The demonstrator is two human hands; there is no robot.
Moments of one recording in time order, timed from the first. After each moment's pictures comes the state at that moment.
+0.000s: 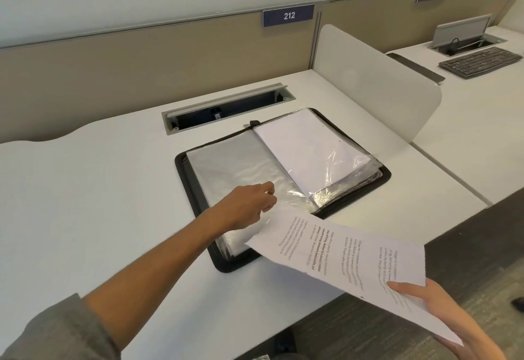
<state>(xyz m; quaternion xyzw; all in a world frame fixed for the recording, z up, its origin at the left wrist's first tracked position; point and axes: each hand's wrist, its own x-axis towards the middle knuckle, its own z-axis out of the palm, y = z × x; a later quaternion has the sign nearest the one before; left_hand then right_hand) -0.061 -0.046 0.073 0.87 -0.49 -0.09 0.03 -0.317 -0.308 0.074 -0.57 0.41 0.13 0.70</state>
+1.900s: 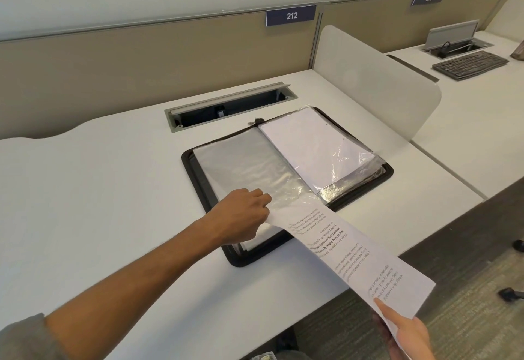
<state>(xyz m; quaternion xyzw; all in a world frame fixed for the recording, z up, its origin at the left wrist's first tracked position) -0.087 0.003 0.089 0.83 -0.54 0.03 -0.08 -0.340 -0.213 0.026 -0.41 0.58 -0.09 0.70</state>
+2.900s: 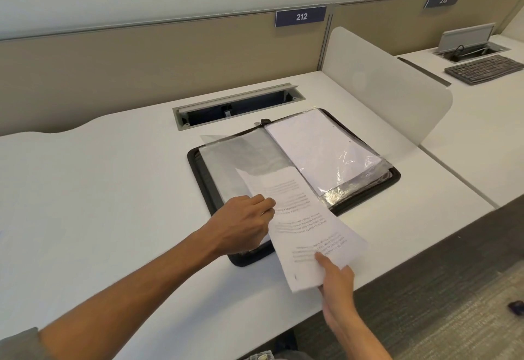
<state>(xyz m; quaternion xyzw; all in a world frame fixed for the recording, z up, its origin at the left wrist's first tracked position) -0.101 0.011 0.070 0.83 -0.54 0.13 -0.01 -0.248 -0.148 0.022 -0.47 0.45 -0.09 0.76</state>
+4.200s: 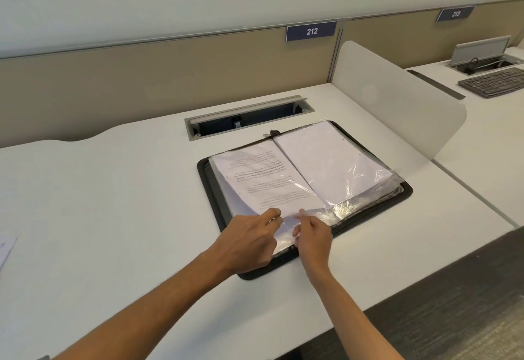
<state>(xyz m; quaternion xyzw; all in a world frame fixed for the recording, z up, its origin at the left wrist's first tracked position) -0.118 0.009 0.081 0.87 -0.48 0.13 0.07 -0.149 -0.141 0.017 -0.67 0.33 -0.15 0.65</state>
